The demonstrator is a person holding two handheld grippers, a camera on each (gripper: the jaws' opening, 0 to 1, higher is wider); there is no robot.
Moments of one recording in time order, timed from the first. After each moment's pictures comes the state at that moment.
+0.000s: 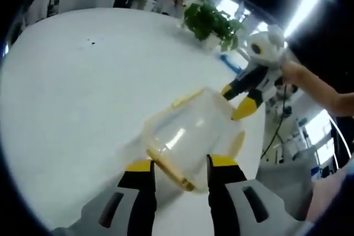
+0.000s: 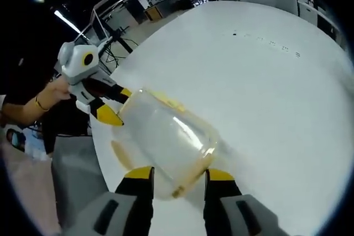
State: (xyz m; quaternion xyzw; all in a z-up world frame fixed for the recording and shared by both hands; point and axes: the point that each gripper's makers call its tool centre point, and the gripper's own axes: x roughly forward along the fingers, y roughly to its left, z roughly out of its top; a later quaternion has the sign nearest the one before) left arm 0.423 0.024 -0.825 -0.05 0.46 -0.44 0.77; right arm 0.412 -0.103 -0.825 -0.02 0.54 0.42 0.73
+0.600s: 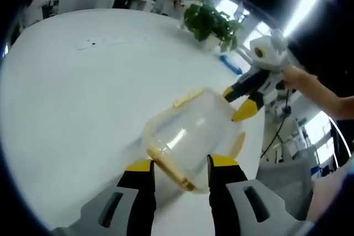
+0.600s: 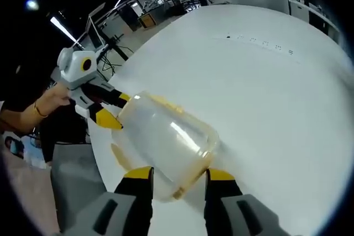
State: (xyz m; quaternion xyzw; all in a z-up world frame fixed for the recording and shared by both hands) left arm 0.423 0.027 -0.825 -0.05 0.46 -0.44 0.77; right arm 0.409 -0.100 -0.825 0.00 0.53 0.40 0.75
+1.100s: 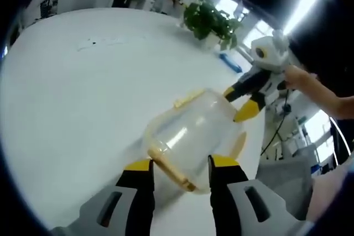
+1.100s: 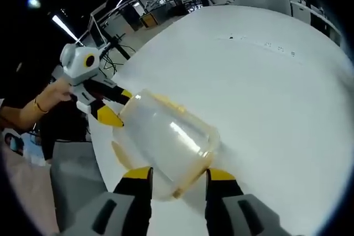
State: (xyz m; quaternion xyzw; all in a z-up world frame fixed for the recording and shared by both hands) left arm 0.425 0.032 -0.824 -0.03 0.46 -0.44 0.77; right arm 0.407 -0.096 -0.824 -0.01 0.52 0.41 0.75
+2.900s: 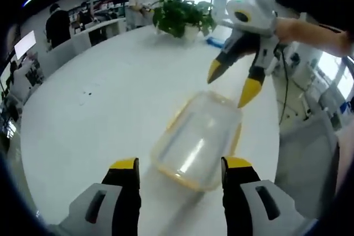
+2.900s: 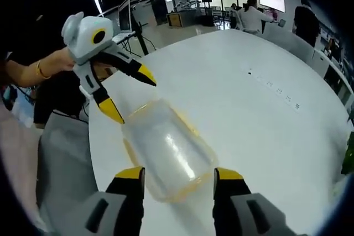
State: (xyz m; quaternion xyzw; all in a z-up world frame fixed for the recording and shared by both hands) left arm 0.429 0.027 -0.787 0.16 0.37 -0.47 0.79; right arm 0.414 -0.086 -0.789 -0.13 0.43 0.46 0.76
